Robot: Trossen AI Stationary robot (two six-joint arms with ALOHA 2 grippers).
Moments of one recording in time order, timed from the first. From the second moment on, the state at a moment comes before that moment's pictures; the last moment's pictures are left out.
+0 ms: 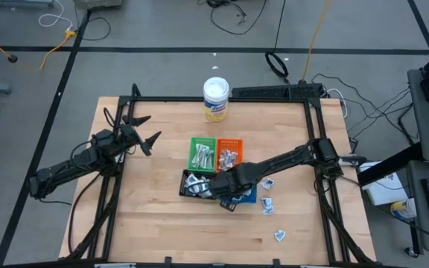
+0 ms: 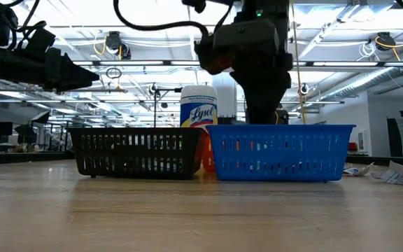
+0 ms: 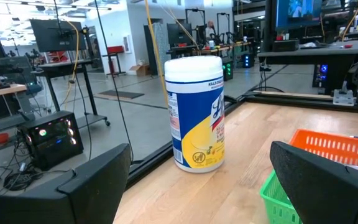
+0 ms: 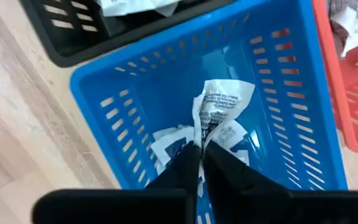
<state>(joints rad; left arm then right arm) 0.44 0.03 0.02 0.06 -0.17 0.10 0.25 2.05 1.64 -1.08 0.05 0.71</state>
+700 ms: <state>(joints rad) 0.44 0.03 0.02 0.06 -0.17 0.10 0.15 1.96 1.64 -1.09 0.11 1.00</state>
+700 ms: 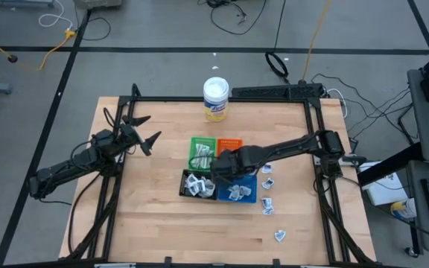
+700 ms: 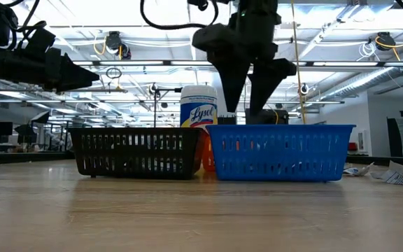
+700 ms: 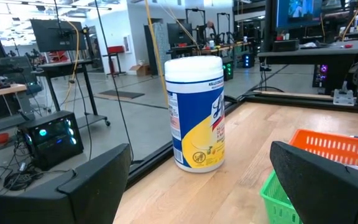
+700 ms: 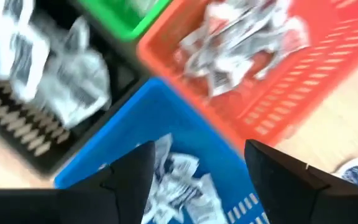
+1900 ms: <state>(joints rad) 0.44 0.03 0.02 0.06 -0.17 0.10 -0.04 1.49 0.95 -0.97 0.10 1.33</state>
